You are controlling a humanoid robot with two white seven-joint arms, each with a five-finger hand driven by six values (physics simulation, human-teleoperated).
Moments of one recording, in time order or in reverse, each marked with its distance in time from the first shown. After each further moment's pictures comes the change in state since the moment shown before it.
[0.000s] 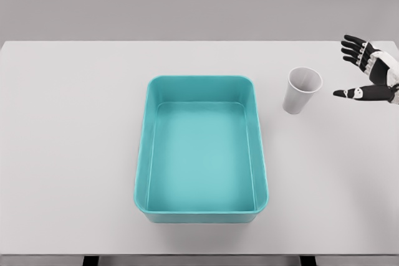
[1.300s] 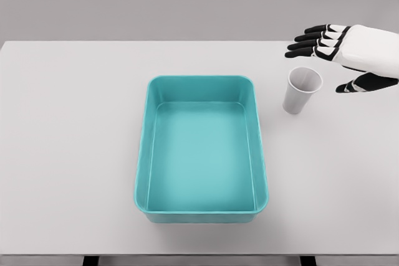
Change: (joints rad) left arm 0.000 0.000 0.000 0.000 0.000 0.000 0.000; right arm -0.495 -0.663 0.798 -0.447 0.414 -0.558 -0.322
